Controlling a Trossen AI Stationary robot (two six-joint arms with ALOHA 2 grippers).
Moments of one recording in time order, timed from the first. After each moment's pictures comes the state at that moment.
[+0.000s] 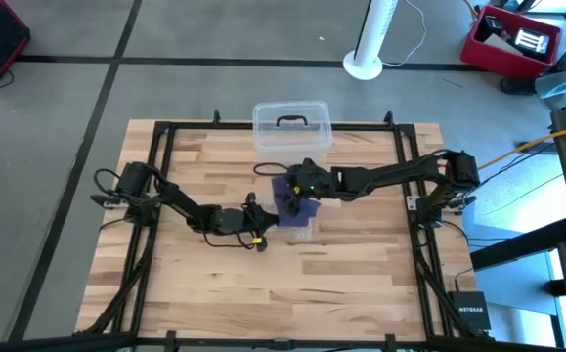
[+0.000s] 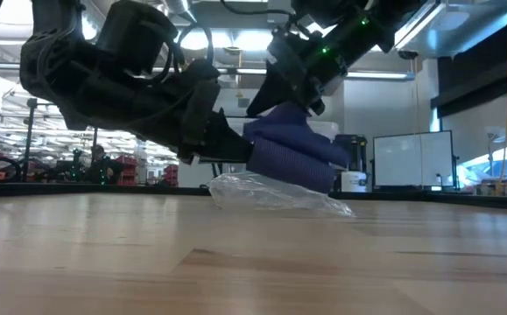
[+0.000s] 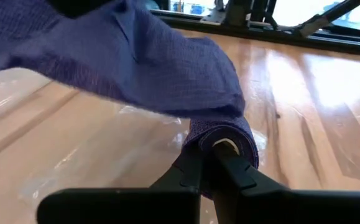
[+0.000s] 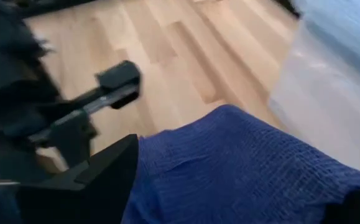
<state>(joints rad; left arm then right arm) -0.19 1.88 0.57 1.03 -0.43 -0.21 -0.05 1.68 1.05 -0.01 0.20 0.26</state>
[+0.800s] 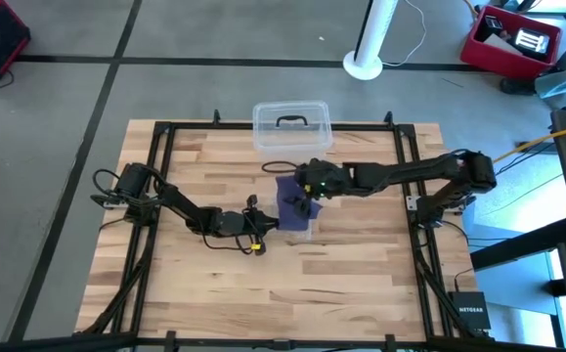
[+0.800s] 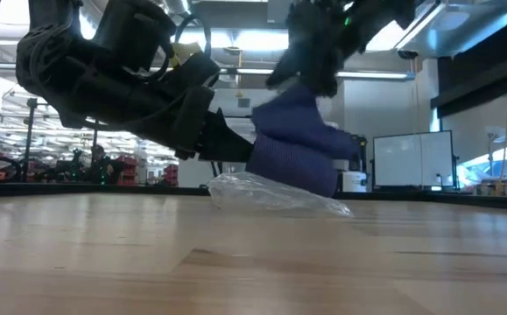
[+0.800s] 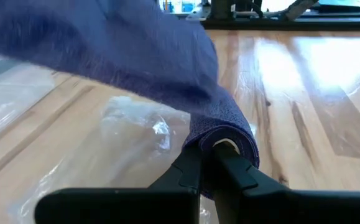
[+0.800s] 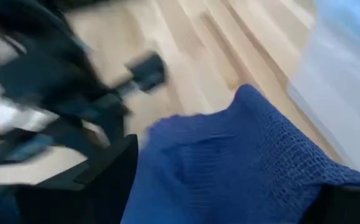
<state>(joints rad) -0.21 1.88 0.58 1.01 -0.43 -0.09 -0.03 1.53 1.05 -0.16 0.09 0.28</state>
